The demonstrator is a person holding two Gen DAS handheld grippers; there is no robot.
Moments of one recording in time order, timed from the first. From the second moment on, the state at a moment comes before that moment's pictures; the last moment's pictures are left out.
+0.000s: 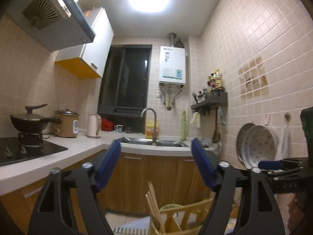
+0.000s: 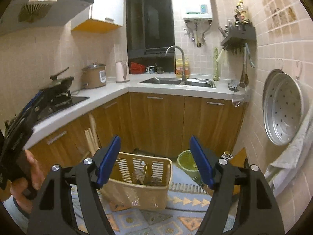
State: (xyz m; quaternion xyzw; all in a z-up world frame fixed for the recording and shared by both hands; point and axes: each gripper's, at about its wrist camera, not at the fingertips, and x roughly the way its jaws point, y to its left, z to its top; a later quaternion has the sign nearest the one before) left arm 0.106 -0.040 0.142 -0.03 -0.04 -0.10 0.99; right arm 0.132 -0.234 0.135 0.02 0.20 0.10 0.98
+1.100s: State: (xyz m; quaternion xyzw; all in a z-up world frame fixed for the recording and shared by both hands) left arm 0.024 -0.032 0.011 0.00 0.06 0.00 1.00; right arm 0.027 -0.214 -0.015 0.00 0.16 0.01 0.99
